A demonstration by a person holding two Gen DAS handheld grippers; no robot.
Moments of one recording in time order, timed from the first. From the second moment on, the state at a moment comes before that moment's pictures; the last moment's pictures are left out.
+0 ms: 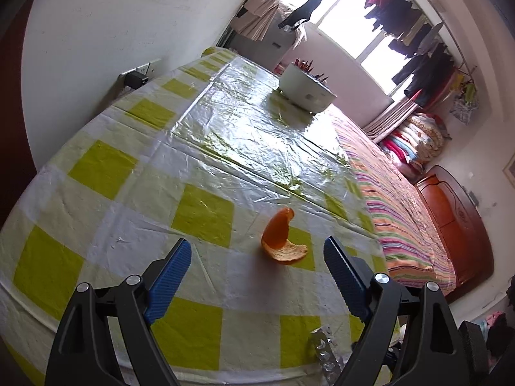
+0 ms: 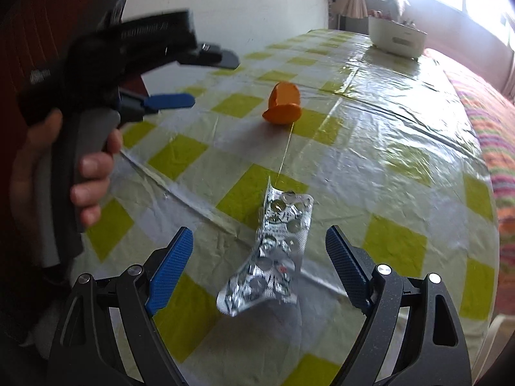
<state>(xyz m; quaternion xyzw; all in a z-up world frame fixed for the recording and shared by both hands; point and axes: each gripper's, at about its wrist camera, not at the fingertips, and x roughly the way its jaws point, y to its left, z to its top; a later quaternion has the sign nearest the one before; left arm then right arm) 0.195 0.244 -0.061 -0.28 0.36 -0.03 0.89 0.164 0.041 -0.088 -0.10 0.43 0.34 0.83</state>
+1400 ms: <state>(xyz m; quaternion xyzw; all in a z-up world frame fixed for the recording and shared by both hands) 0.276 0.183 -0.090 -0.18 0.41 -0.03 0.89 0.172 -0.070 -0.057 0.08 0.39 0.33 0.85</state>
